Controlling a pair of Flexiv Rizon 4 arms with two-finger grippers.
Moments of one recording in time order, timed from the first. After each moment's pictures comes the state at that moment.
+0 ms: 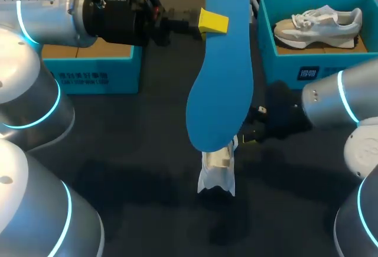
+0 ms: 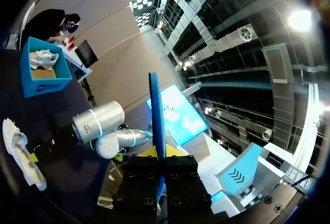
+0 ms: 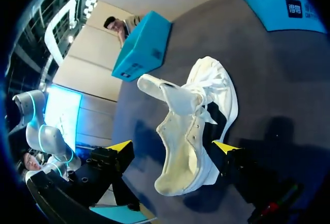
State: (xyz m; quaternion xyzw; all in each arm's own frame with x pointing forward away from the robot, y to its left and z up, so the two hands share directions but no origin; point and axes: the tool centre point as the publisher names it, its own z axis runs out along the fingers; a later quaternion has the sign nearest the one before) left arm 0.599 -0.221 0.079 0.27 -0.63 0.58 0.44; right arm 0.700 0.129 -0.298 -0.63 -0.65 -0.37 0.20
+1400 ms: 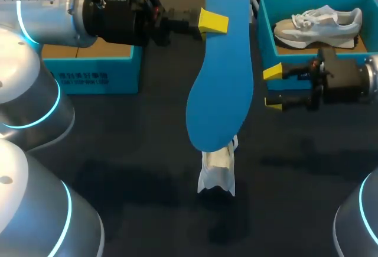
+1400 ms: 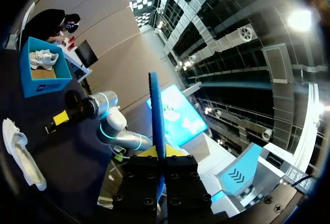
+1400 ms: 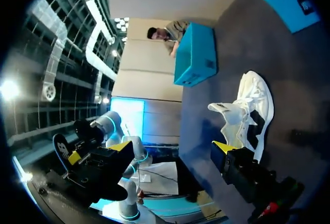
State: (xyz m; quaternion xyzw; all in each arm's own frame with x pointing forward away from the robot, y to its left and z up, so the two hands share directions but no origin) left arm 0.599 -0.221 0.079 0.27 -0.63 0.58 0.44; right arm 0.716 0.069 -0.166 -0.55 -0.54 -0.48 0.41
